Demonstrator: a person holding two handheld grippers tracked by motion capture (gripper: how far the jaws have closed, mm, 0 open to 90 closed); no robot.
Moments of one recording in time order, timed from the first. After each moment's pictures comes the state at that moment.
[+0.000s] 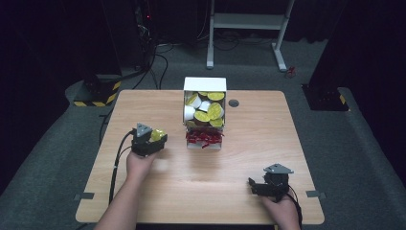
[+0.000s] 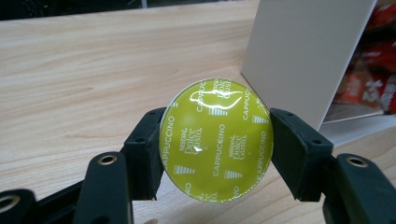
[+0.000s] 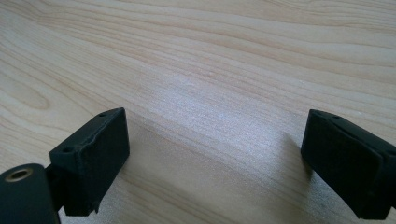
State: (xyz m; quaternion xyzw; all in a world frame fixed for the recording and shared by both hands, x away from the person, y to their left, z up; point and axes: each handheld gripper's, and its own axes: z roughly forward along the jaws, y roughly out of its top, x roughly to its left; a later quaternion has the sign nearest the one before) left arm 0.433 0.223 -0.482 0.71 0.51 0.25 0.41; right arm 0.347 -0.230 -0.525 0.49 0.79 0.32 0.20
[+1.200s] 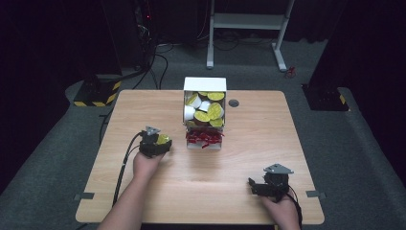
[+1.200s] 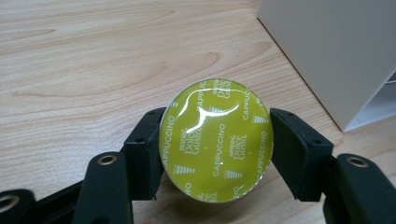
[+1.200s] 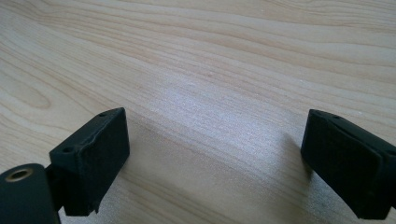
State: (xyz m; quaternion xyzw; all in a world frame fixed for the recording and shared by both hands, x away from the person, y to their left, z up) left arm 0.453 0.212 -0.515 0.73 0.54 0.22 0.36; right arm 0.347 -0.230 -0.525 0.49 0.79 0.32 0.20
